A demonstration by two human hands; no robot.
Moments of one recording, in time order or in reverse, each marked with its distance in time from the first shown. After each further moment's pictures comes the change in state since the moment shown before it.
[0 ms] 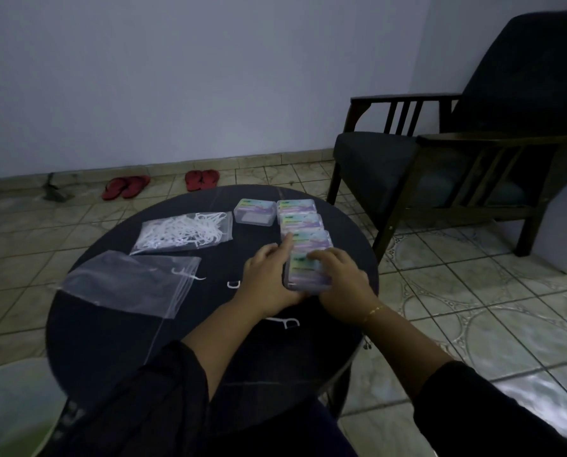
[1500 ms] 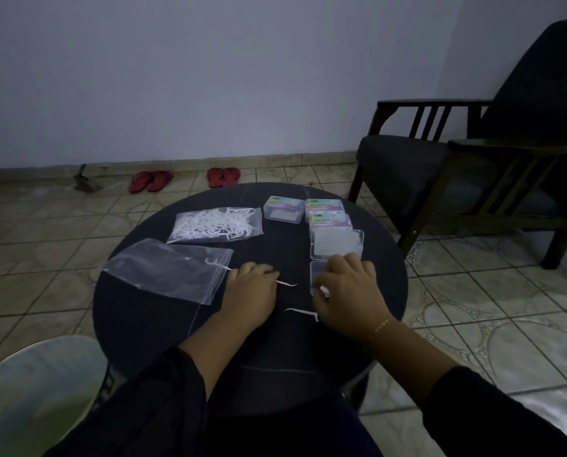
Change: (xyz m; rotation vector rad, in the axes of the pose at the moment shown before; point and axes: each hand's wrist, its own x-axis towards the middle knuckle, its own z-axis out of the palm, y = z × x) left_hand -0.041 -0.056 -0.010 0.409 0.075 -0.101; right_hand -0.024 -0.048 0.015 -0.432 0.096 -0.296
